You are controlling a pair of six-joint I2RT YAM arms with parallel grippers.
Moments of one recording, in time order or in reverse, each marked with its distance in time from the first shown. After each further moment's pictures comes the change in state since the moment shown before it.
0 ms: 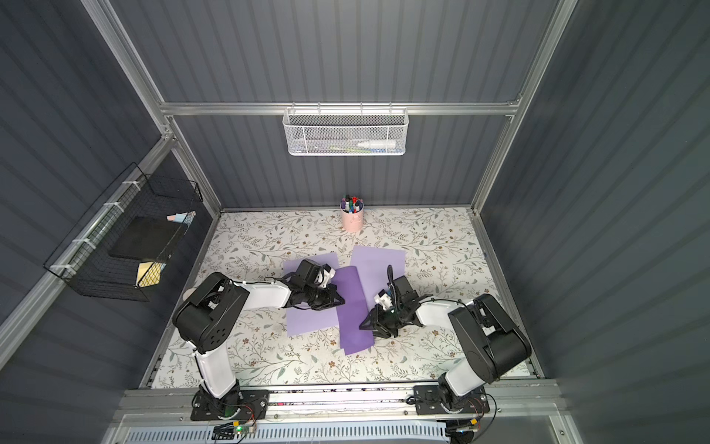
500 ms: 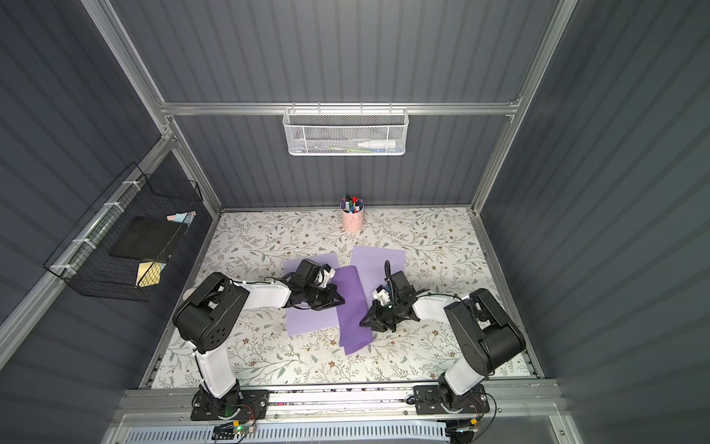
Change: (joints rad) left arm 0.000 0.000 -0.001 0.002 0.000 0.000; right arm 0.000 0.018 0.041 -0.020 0.021 -0.008
